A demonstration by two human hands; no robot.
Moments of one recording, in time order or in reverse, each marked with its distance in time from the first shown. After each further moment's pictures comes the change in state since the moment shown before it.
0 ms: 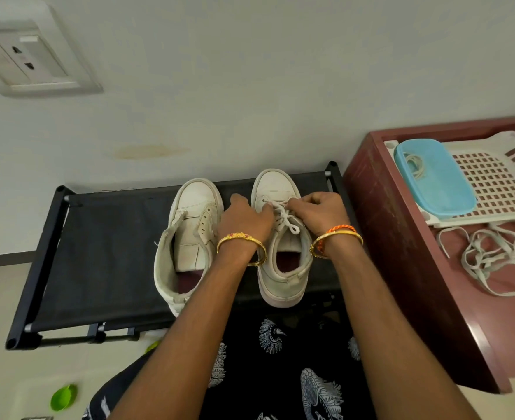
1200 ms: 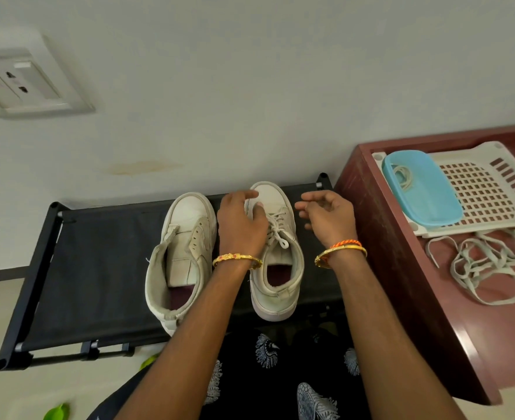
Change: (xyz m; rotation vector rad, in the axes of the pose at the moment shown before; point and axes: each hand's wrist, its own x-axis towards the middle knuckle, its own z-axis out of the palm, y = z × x) left_hand 0.005 0.004 0.010 -0.254 0.217 0.314; right_hand 0.005 0.001 -0.018 0.250 0.125 -0.113
